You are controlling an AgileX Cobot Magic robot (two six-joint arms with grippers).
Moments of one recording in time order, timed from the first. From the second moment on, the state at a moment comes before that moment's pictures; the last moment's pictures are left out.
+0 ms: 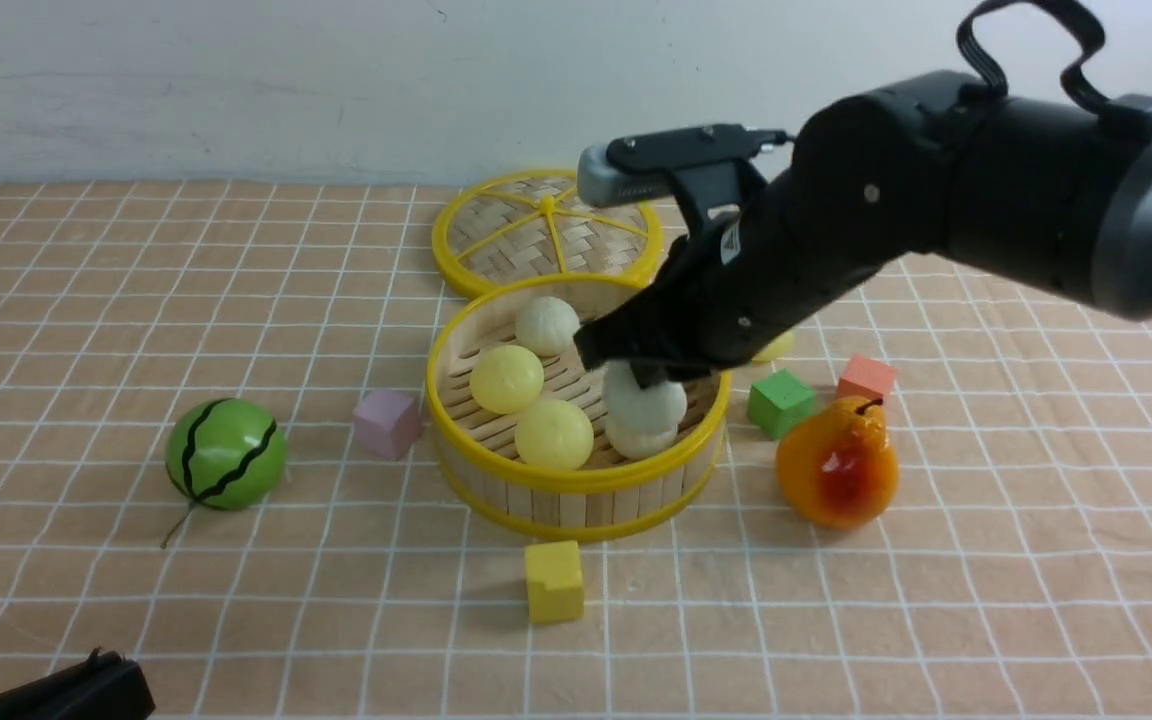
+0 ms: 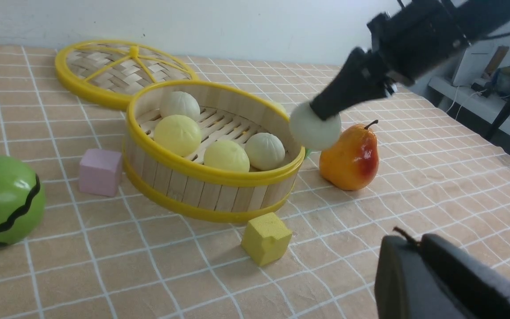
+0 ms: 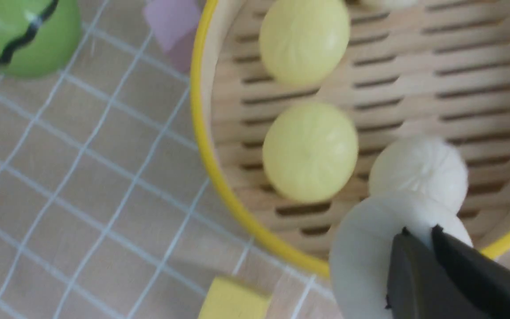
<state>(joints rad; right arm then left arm) 0.57 1.85 -1.57 0.09 0.70 0.09 -0.38 0.21 -0.24 -0.70 0.29 0.42</state>
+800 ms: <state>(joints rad) 0.51 2.23 -1.84 0.09 0.46 0.08 -0.38 0.21 -0.24 -0.70 0.29 0.42</state>
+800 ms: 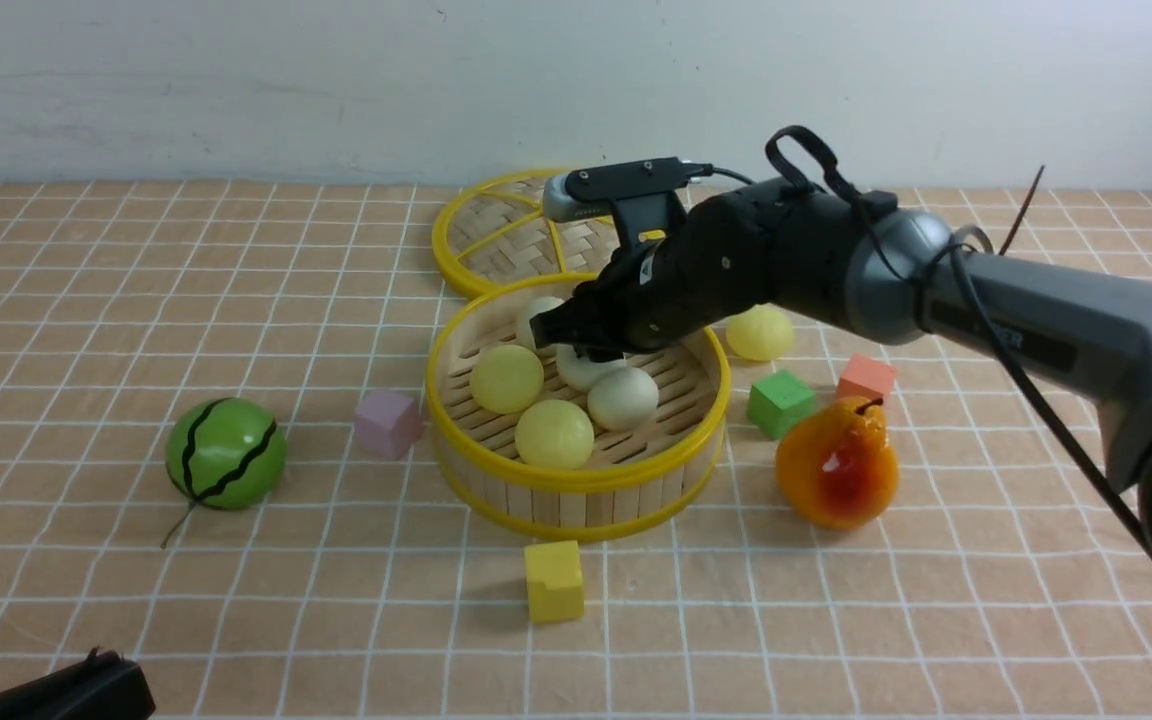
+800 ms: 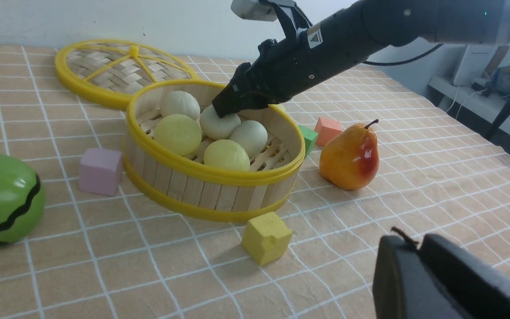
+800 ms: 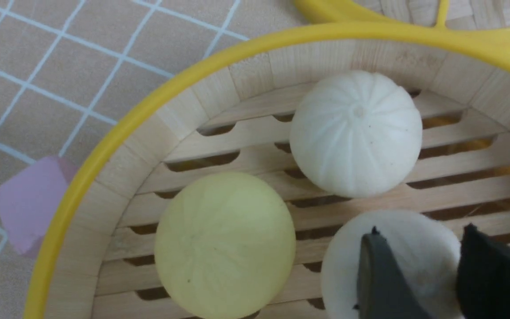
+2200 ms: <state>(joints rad) 0.28 2.27 -2.03 0.00 0.76 0.11 -0.38 0.21 -0.24 -0.70 0.29 0.42</state>
